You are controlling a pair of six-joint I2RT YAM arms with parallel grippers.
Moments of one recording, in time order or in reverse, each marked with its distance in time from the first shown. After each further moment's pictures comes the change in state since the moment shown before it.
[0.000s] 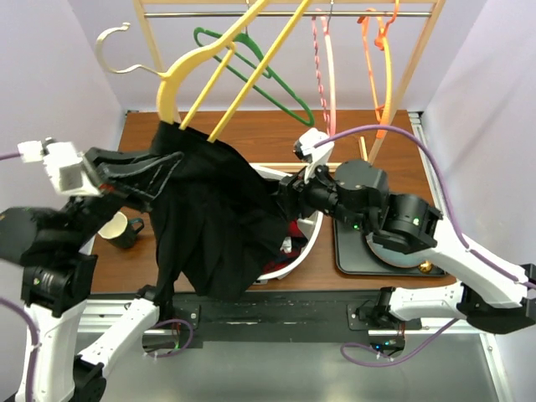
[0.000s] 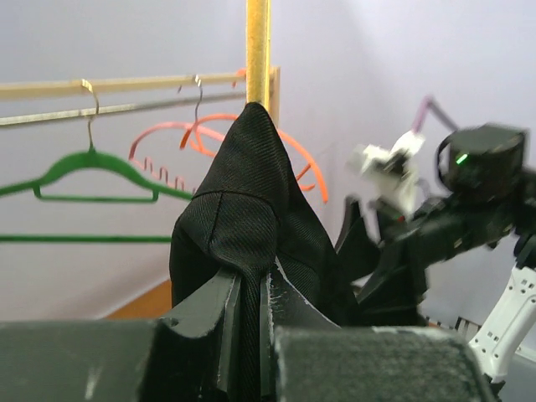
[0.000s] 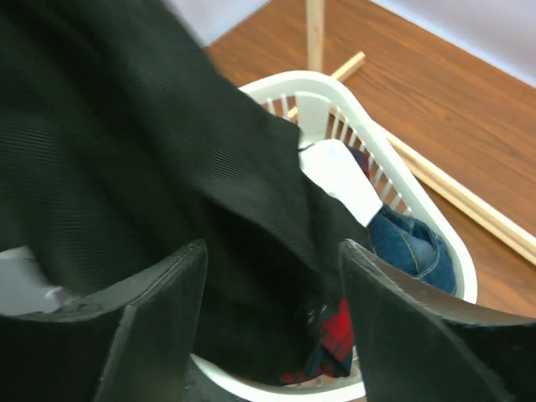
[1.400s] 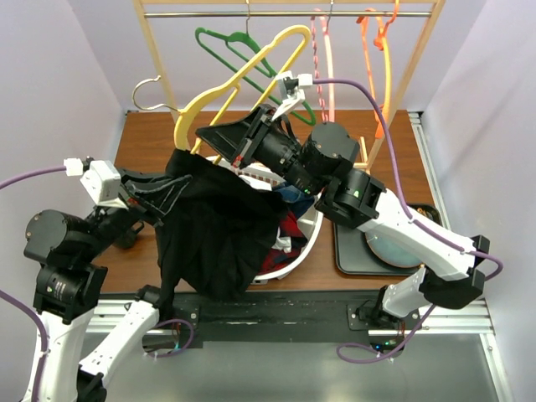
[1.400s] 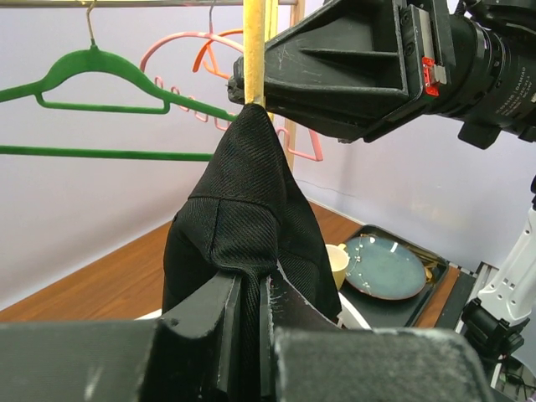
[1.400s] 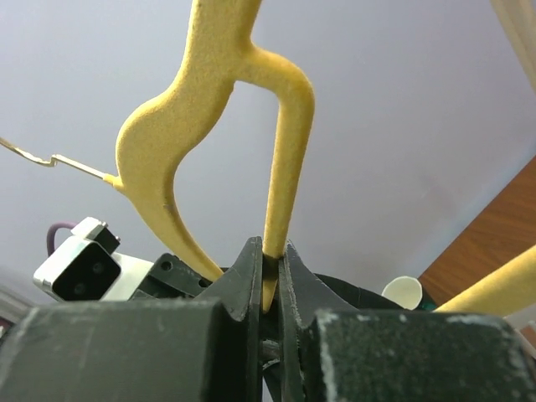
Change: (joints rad) left arm 0.000 -0.109 -0.183 -0.143 -0.015 0.115; right arm 0.006 0.338 0.299 0.594 -0.121 0.534
